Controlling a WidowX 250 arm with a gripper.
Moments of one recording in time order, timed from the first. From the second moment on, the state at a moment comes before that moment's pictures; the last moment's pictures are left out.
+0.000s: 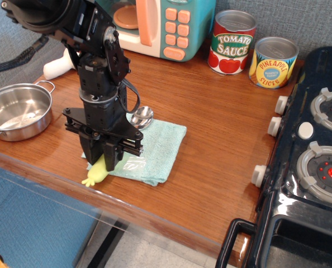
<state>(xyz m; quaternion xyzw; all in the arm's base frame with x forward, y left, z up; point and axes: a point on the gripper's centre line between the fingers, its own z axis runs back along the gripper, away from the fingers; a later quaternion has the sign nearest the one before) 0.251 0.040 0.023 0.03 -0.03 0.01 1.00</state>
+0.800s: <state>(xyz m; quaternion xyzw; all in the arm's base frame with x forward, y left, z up) 0.301 0.024 0.072 -0.04 -0.06 0.04 1.00</state>
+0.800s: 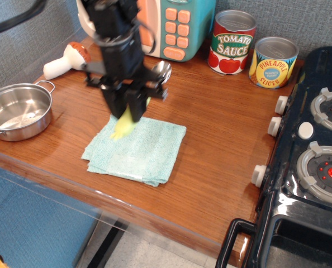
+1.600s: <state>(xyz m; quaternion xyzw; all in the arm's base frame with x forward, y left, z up) 0.408 -0.010 0.024 -0.02 -0.01 0.04 1.00</state>
